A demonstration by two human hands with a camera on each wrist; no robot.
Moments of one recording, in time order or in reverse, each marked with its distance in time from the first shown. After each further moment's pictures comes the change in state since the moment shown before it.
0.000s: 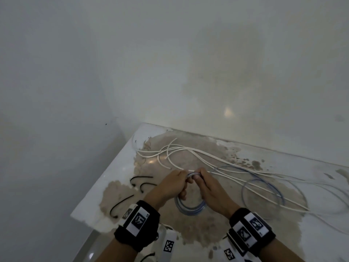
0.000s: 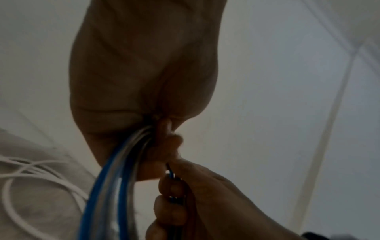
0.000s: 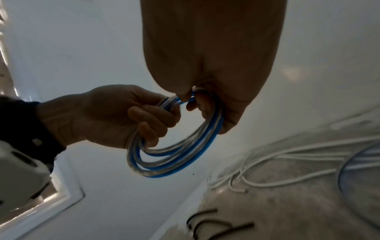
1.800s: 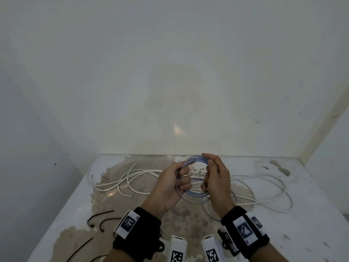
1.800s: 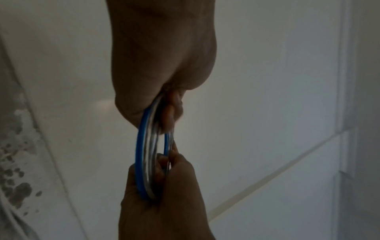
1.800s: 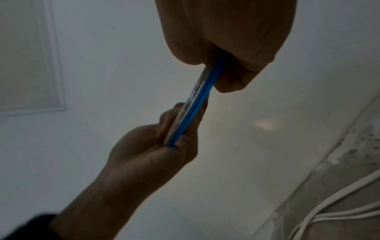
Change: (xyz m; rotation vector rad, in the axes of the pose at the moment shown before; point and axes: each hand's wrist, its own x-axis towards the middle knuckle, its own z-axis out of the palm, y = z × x) left_hand 0.003 0.098 0.105 -0.831 -0.358 0.017; right_hand -0.048 -0.041 -0.110 0.484 0.882 0.103
